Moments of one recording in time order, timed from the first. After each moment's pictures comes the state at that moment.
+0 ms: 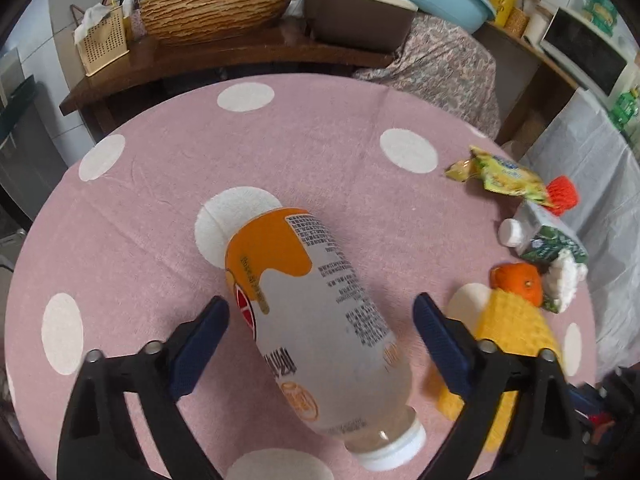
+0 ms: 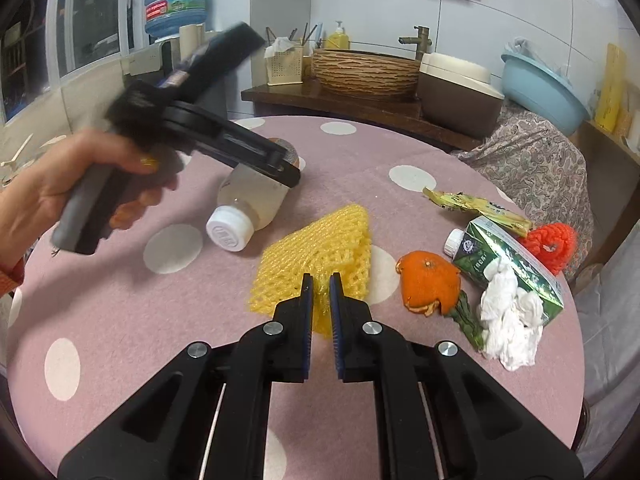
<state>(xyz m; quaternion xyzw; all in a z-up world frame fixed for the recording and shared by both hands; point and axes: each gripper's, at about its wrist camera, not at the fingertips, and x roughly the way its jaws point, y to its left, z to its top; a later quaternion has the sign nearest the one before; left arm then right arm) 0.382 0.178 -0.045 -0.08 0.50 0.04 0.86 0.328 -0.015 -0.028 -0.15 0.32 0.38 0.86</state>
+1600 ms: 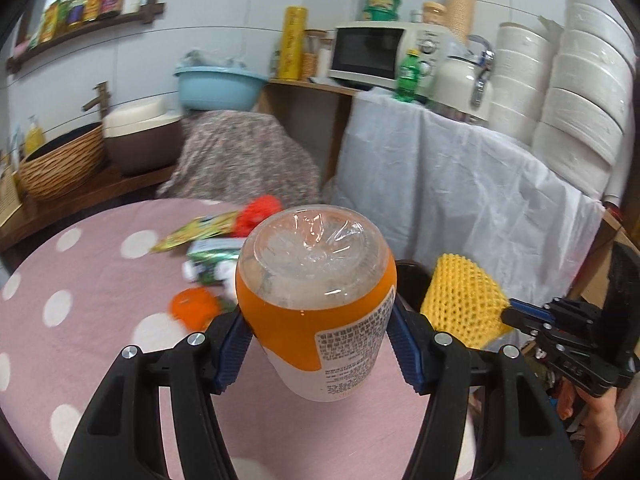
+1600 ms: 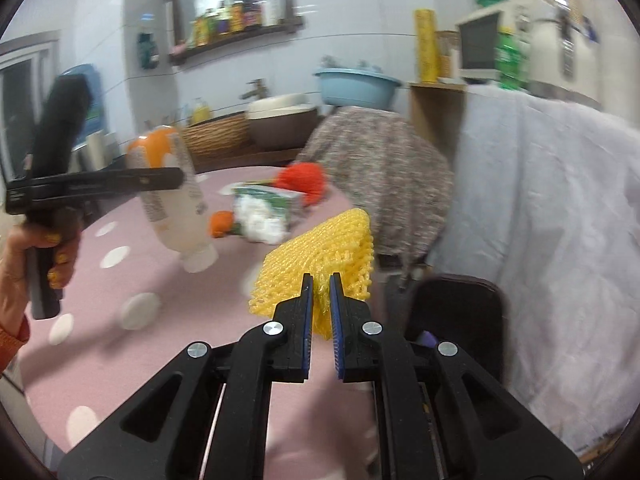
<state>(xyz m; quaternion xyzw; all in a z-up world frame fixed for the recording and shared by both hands) 0.274 -0.085 0.037 0.01 0.31 -0.19 0.93 0.239 -0.321 -0.012 0.01 0.27 0.19 0.94</state>
